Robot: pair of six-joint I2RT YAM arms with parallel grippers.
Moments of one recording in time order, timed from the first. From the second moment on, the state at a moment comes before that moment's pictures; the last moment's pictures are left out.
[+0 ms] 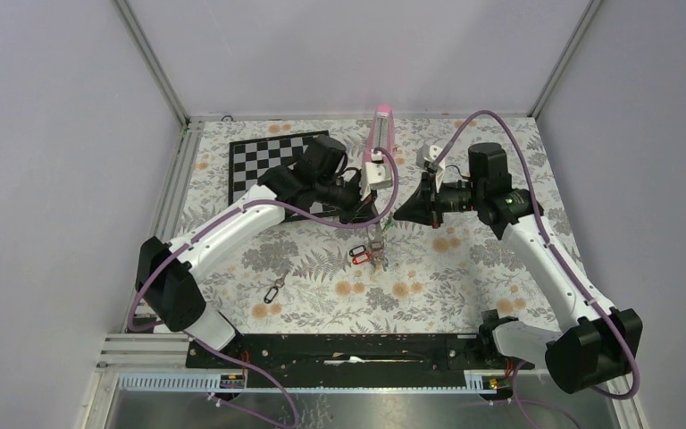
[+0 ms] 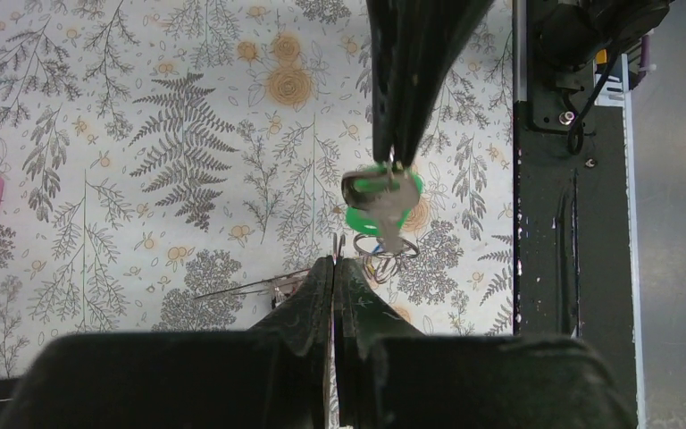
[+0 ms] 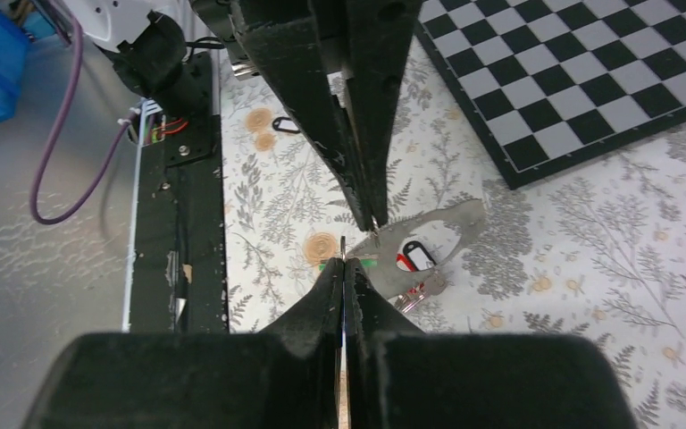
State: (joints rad) left arm -0.73 1.55 1.41 -0.57 0.70 0.39; right arm 0.28 1.18 1.07 -0.49 -1.09 -0.36
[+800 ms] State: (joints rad) left arm -0.76 1.49 1.35 -0.50 0.67 0.39; right arm 0.35 1.22 1.06 -0.54 -1.06 -0.39
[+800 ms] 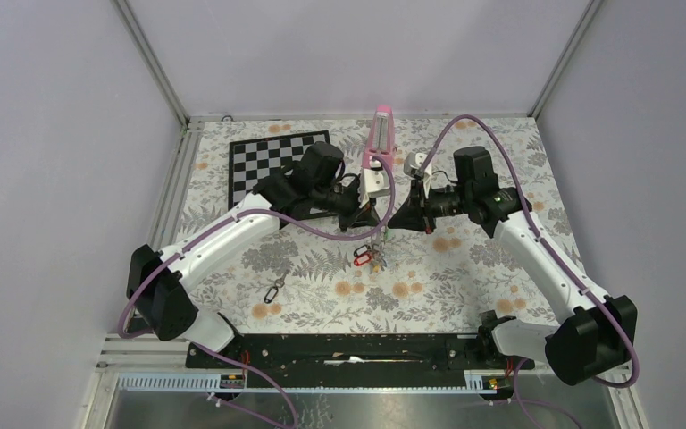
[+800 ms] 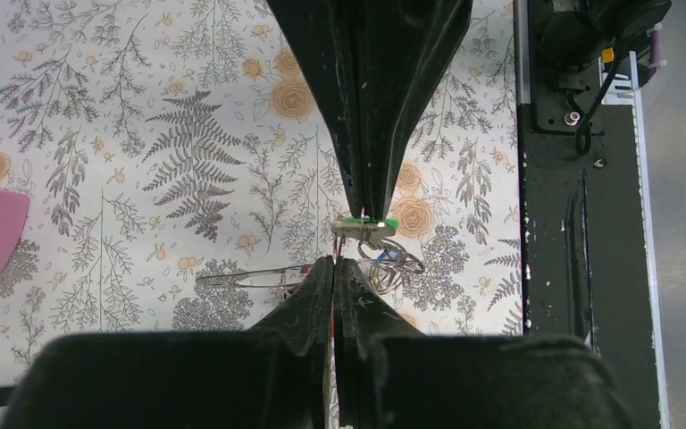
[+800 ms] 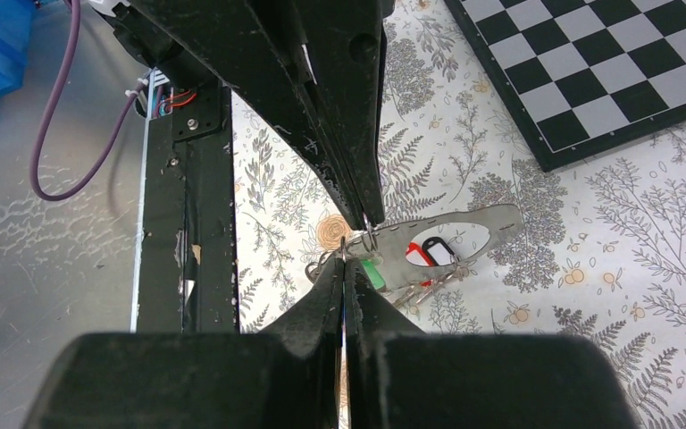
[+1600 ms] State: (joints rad) left arm -0.77 1.48 1.33 -0.49 0.62 0.42; right arm 0.37 1.24 1.06 -0.53 -1.01 -0.38
